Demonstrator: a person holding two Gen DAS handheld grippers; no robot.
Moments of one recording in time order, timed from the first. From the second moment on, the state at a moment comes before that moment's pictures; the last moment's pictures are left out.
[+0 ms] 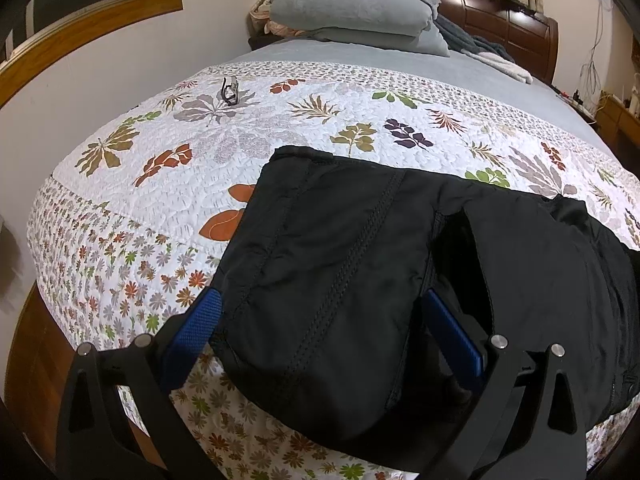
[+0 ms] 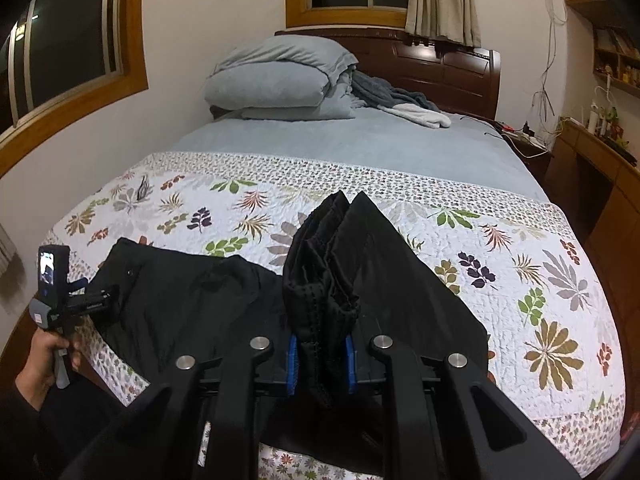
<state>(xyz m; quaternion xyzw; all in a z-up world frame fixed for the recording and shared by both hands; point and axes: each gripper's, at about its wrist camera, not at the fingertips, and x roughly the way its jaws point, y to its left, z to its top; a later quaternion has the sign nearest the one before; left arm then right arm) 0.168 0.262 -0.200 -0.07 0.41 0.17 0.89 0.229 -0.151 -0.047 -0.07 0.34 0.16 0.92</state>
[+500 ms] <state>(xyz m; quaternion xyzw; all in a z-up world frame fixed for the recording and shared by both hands) 0.167 0.263 -0.200 -0.07 0.41 0.16 0.89 0.229 -0.107 -0.086 -0.15 0.37 0.16 0.90</state>
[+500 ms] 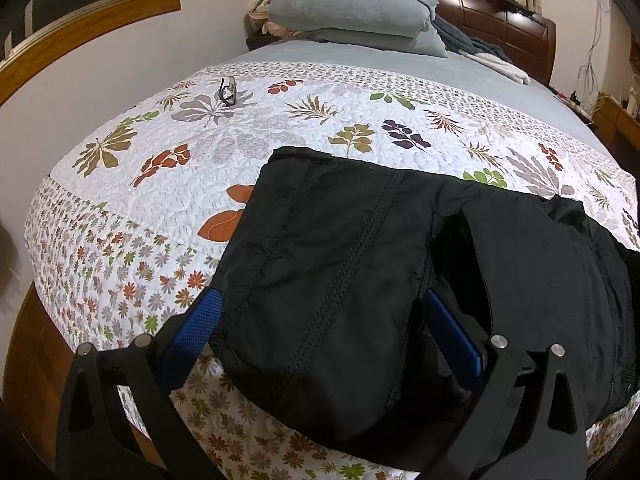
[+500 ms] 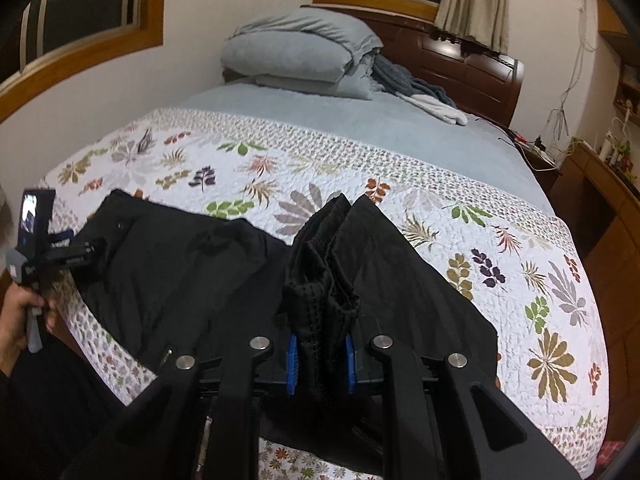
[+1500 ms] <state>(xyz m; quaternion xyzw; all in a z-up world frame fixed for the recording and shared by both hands) 0.170 0.265 -0.202 -0.07 0.42 0.17 0.89 0.185 -0.016 -0.208 -0.45 0.34 0.12 0.81</state>
